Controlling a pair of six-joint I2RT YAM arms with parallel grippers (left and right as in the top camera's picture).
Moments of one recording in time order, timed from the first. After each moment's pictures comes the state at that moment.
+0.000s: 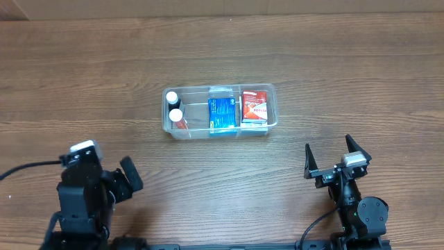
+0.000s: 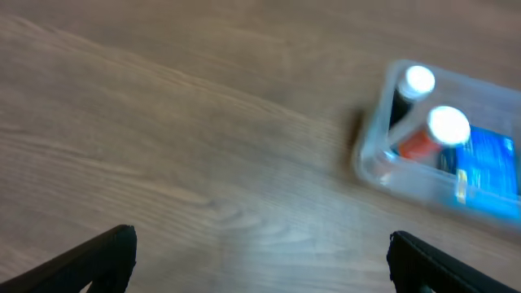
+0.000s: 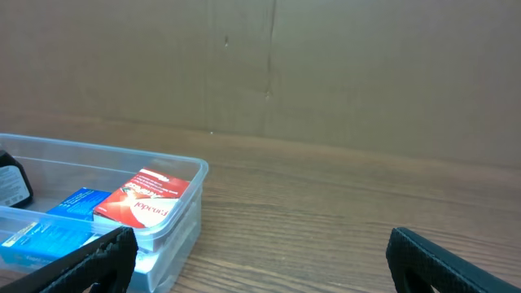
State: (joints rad) left arm -0.04 0.58 0.90 -1.07 -0.23 -0.34; right arm 0.08 0.01 0.02 -0.03 -0.12 -0.05
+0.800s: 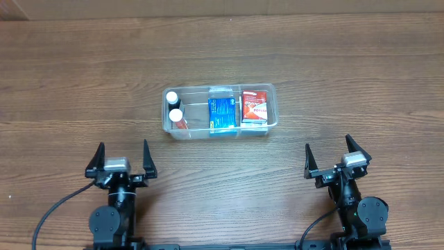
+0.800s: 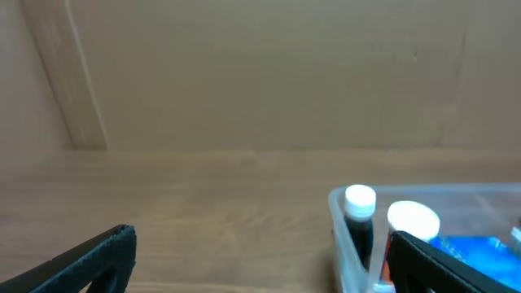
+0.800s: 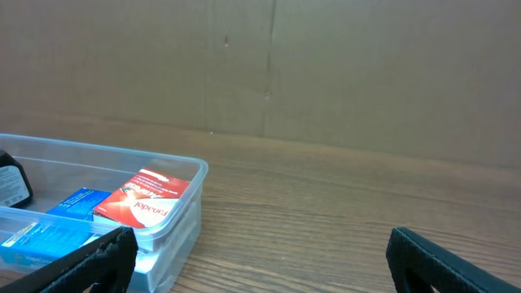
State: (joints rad) left arm 0.02 0.04 0.05 0.01 -0.04 0.02; right arm 0.08 0.01 0.02 -0.03 -0.12 -0.05
